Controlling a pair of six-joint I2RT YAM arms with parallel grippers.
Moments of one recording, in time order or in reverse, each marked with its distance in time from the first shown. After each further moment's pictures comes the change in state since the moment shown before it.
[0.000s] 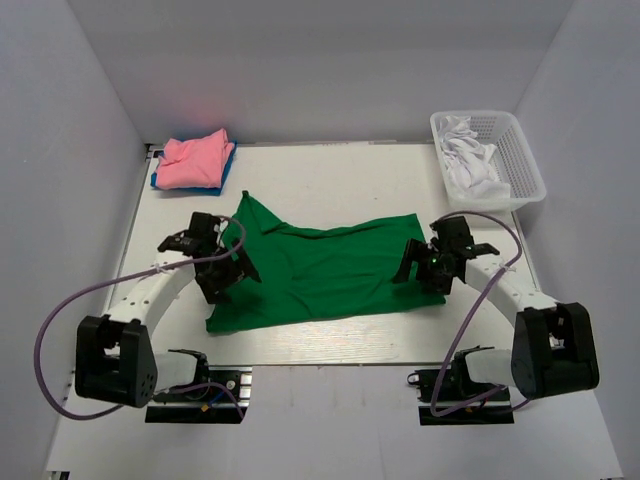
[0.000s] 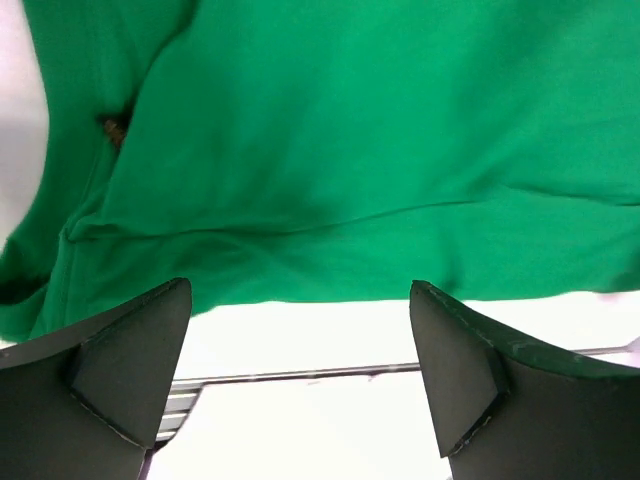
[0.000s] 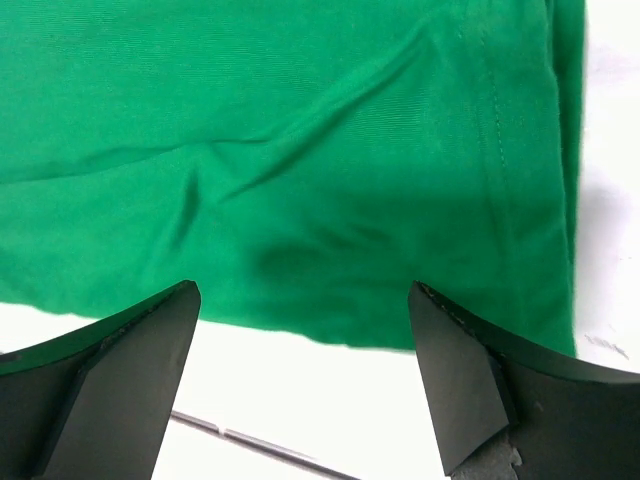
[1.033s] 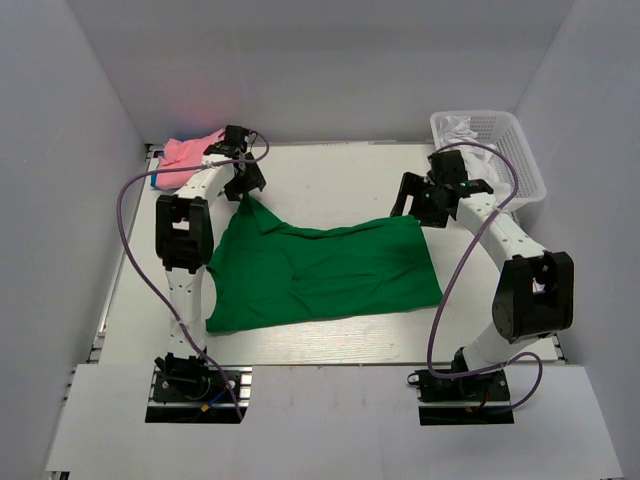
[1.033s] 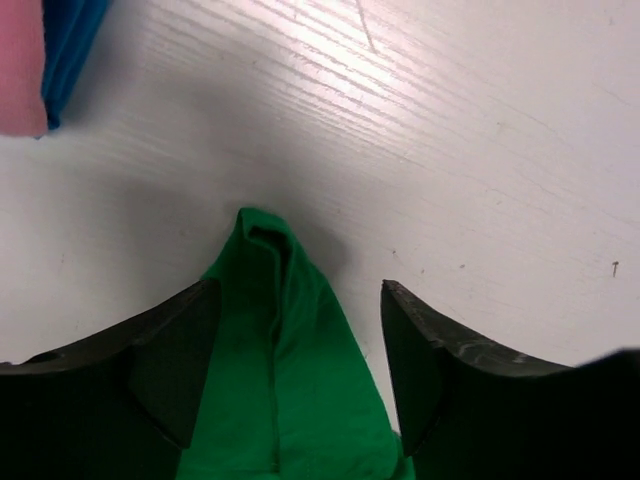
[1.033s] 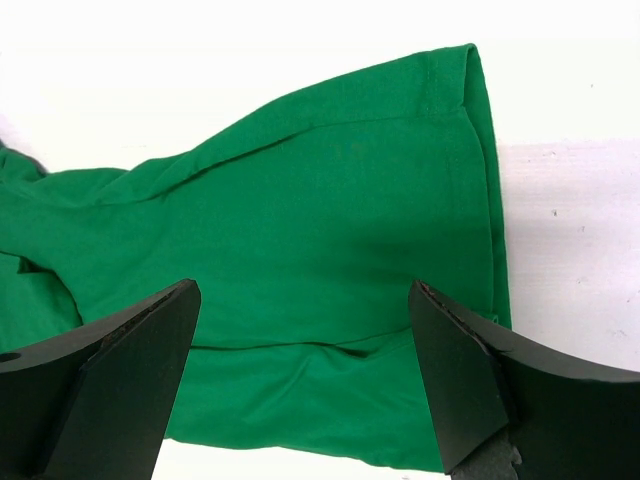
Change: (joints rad) left arm 0.014 1.055 1.207 0.042 -0.342 0.132; right arm 0.004 0.313 0.596 -0.094 0.127 -0.034
